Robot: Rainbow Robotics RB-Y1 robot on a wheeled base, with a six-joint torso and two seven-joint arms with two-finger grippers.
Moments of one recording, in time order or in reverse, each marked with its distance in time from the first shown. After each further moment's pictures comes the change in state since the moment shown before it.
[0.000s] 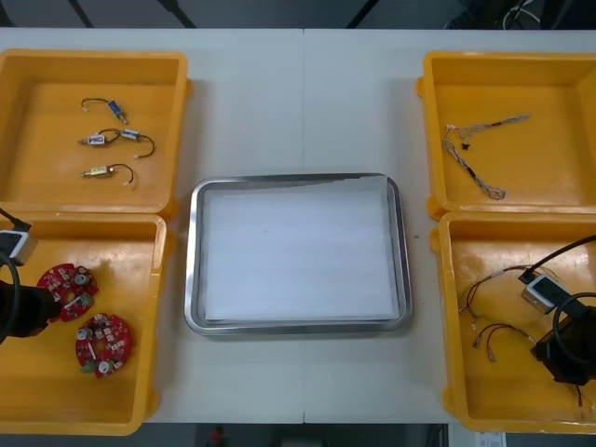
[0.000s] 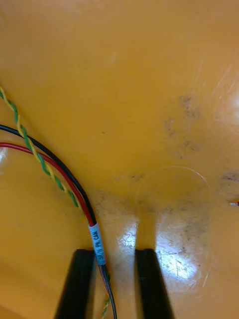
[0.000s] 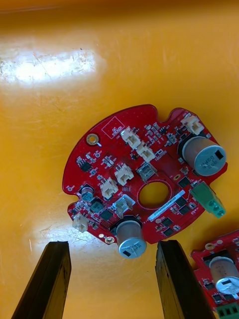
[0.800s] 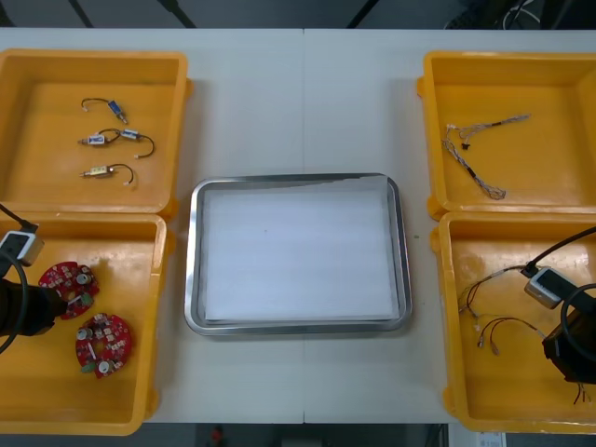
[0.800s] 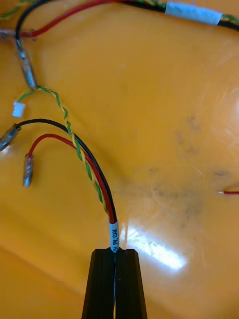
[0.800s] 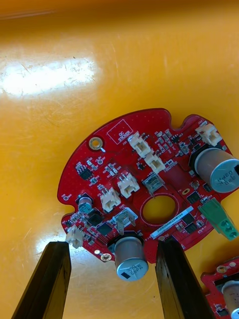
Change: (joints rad) right arm -0.002 0.058 -0.108 -0.139 0.000 0.208 0.029; left arm -0.042 -0.005 -0.069 0.045 -0.033 -0.067 0.000
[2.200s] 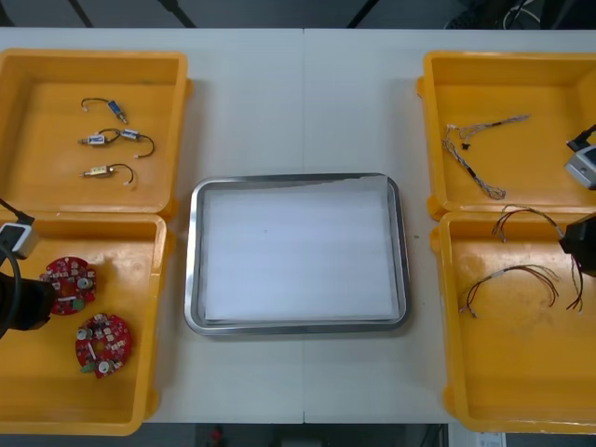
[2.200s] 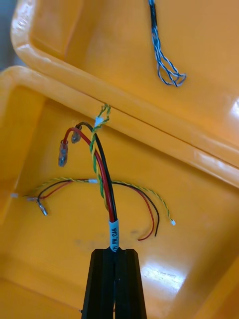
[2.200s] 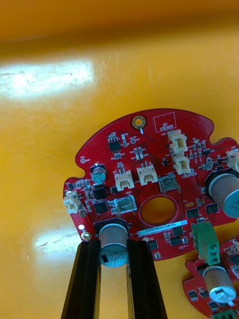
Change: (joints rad) right arm -0.395 0.163 -0.255 -0.078 -0.012 0.413 -0.188; left arm -0.006 0.059 0.017 -0.036 0.073 0.013 0.000
